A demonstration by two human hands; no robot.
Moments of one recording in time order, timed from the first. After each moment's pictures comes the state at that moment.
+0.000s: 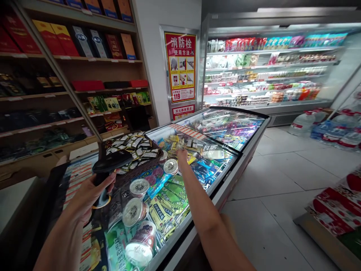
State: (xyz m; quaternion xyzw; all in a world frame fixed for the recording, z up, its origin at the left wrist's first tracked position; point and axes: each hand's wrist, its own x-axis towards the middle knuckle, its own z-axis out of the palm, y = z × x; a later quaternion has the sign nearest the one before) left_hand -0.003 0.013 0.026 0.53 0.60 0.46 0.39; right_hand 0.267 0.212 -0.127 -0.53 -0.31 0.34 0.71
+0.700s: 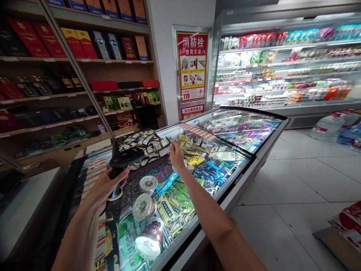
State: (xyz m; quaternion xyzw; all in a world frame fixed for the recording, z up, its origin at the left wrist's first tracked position) left_hand -0.004 0.012 0.024 0.51 0.59 0.48 0.40; right_hand 0.213 0.163 -0.083 -0.43 -0.54 0.28 0.66
